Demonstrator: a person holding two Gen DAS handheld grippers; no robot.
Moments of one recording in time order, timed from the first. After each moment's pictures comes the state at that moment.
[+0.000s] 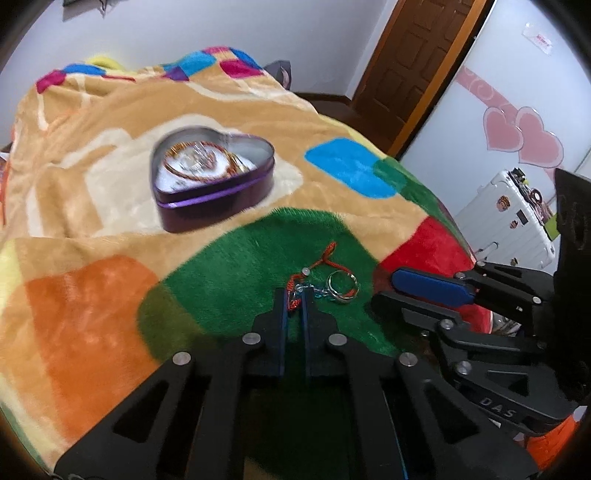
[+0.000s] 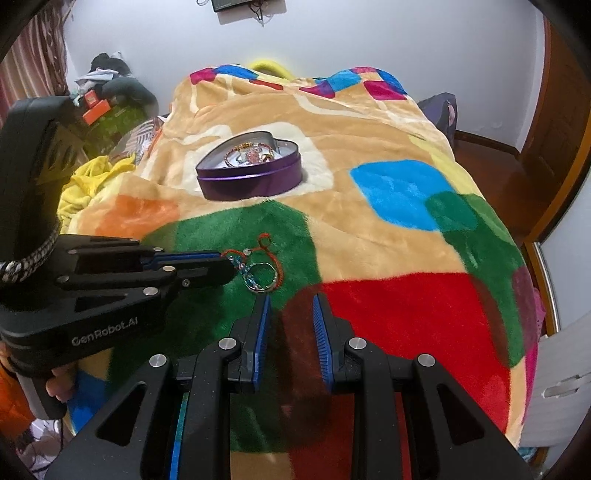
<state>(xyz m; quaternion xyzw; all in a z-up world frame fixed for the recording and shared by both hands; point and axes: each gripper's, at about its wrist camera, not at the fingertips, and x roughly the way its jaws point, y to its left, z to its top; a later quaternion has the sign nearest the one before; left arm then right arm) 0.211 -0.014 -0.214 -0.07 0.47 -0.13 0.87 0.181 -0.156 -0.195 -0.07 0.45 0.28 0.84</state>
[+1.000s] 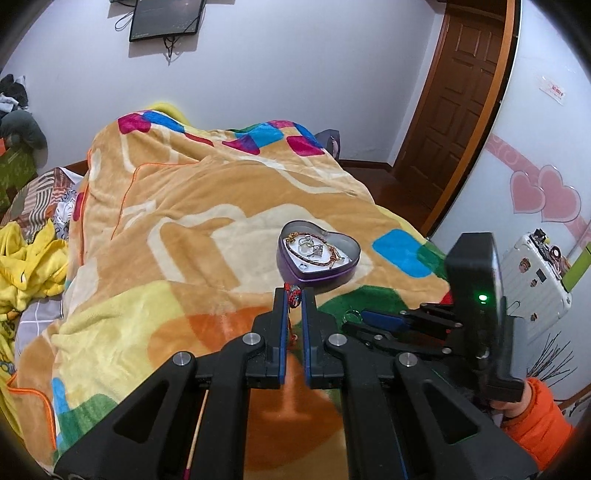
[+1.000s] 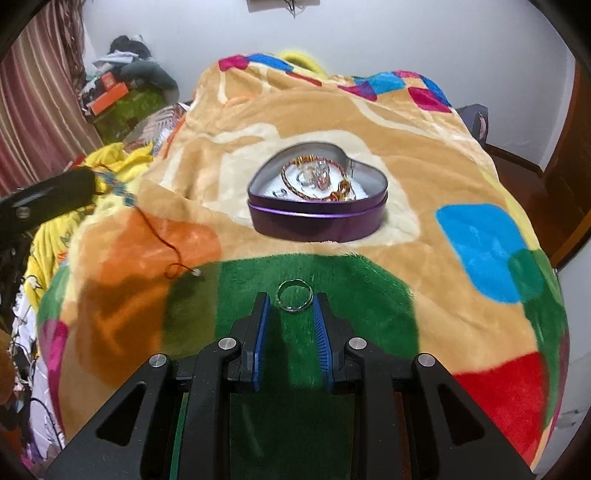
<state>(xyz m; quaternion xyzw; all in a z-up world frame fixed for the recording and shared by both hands) 0.172 0.065 -0.147 -0.09 0.37 -0.04 0.93 0.209 -0.084 -0.209 -0.09 0.46 0.31 0.83</state>
